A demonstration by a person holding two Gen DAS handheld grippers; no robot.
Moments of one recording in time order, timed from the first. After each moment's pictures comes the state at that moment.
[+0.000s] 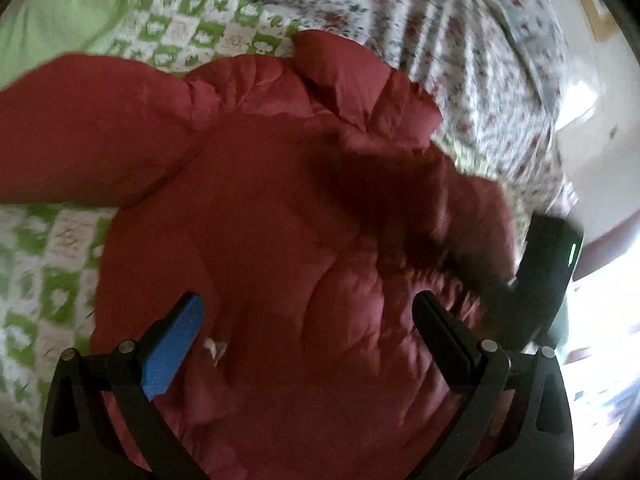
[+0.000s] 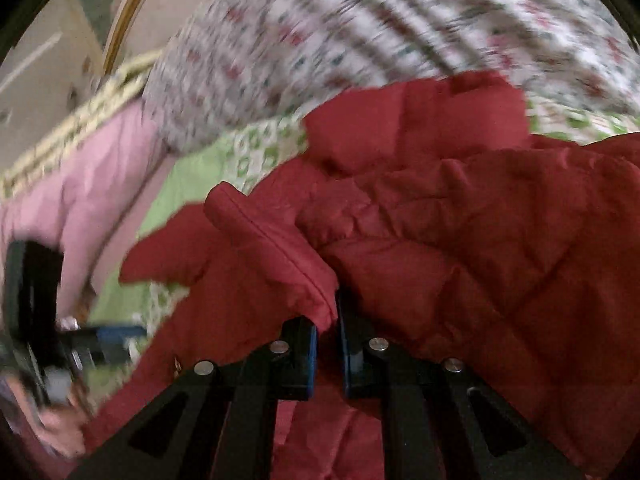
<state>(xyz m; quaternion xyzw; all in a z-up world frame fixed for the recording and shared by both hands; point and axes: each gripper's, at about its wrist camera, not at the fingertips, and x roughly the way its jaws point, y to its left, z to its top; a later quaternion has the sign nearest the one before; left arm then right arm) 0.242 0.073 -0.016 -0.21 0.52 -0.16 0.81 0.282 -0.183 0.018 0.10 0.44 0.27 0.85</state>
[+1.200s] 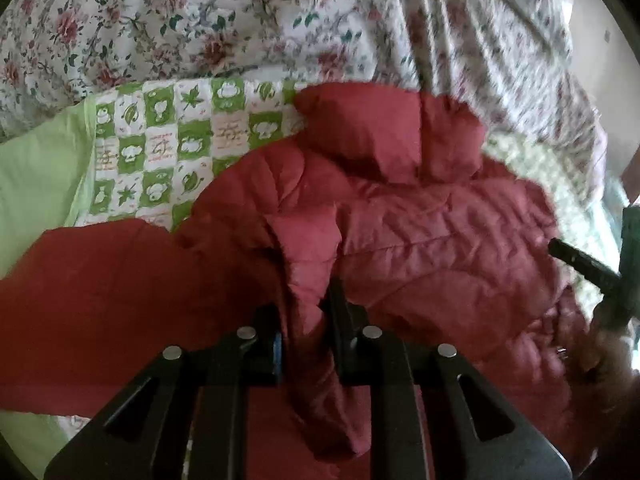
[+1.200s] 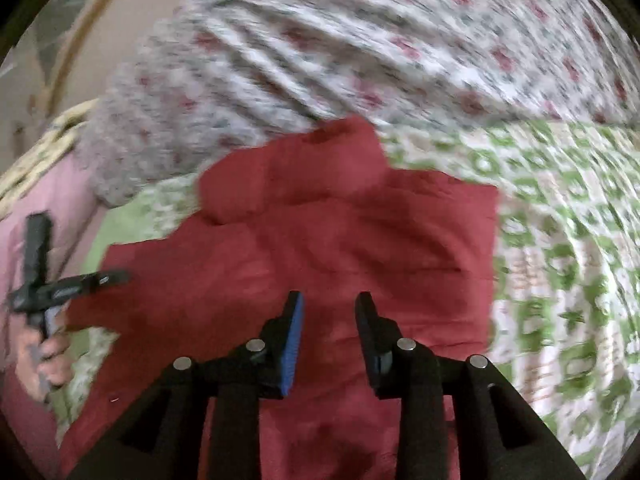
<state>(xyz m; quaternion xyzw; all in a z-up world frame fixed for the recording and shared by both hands) 0.337 0.057 -0.011 0.00 0.45 -0.13 0.88 0.293 -0.300 0.016 0.13 0.43 0.09 0.89</state>
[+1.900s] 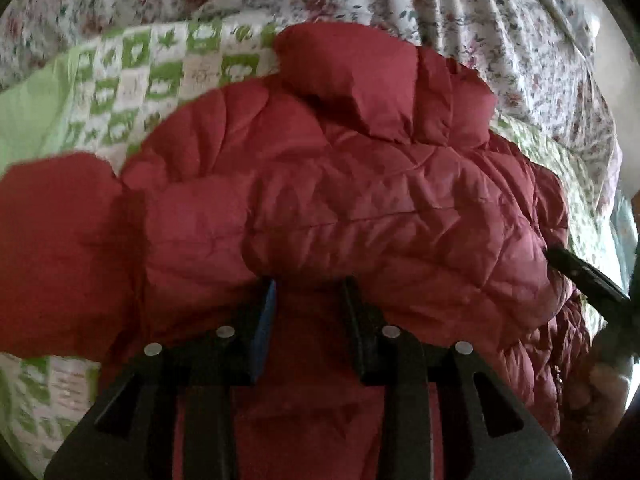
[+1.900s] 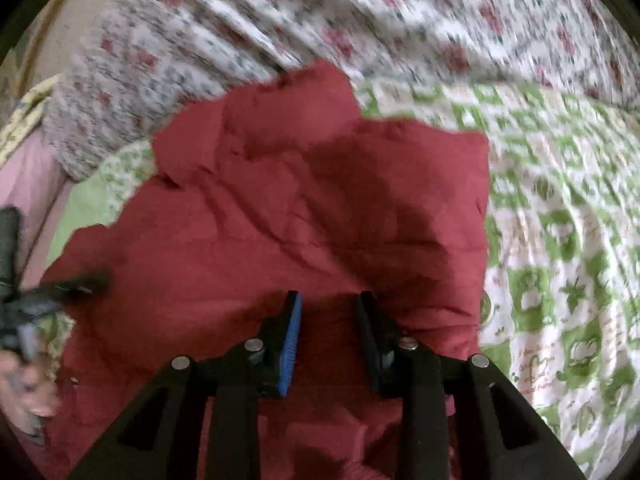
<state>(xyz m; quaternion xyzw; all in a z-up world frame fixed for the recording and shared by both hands) 0.330 0.027 -0.046 -0.05 0.48 -0.12 0.87 0.292 -0.280 0.009 0.10 0.44 0.09 0.89</state>
